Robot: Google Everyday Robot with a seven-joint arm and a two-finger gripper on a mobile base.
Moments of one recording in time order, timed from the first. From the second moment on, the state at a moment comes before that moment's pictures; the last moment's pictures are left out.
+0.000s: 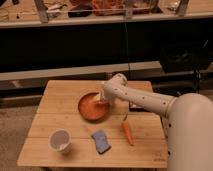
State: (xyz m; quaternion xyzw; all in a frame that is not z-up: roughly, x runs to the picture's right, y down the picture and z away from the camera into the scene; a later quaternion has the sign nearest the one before) arm -0.003 0.096 0.937 -0.08 -0.23 -0.64 0.73
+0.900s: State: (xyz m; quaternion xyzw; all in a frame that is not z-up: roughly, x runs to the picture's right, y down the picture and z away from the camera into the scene) arm -0.009 0.093 0.938 -0.07 -0.23 -0.64 0.72
